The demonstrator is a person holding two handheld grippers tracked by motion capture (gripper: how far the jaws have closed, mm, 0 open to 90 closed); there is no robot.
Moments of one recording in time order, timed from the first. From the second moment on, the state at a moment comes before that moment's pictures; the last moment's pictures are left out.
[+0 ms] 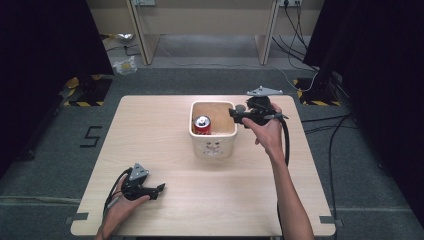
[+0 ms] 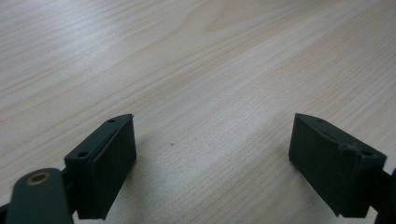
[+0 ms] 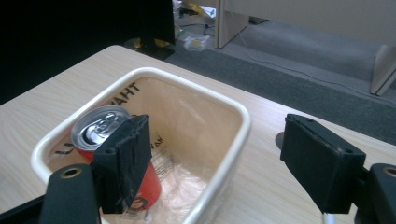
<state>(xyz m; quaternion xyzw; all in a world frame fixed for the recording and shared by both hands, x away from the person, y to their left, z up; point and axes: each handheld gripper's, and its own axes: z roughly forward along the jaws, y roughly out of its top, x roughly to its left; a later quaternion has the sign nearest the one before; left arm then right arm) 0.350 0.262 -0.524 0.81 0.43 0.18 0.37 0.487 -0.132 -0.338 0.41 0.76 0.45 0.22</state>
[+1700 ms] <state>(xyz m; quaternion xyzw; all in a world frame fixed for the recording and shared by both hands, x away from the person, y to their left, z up) 0.350 0.262 -0.524 0.81 0.43 0.18 0.37 0.519 -0.219 -0.427 0.51 0.75 0.34 0.23</state>
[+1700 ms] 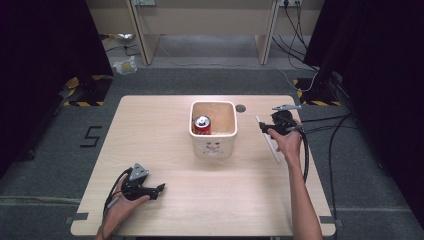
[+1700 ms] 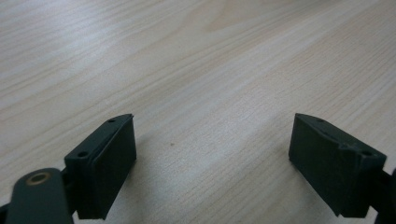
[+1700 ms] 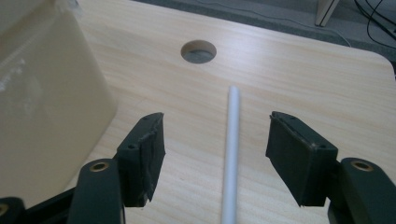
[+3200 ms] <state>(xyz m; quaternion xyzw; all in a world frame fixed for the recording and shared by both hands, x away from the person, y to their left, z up) 0.350 0.262 -0.524 0.81 0.43 0.18 0.37 0.527 -0.230 -0.490 0.53 0.76 0.30 0.20</state>
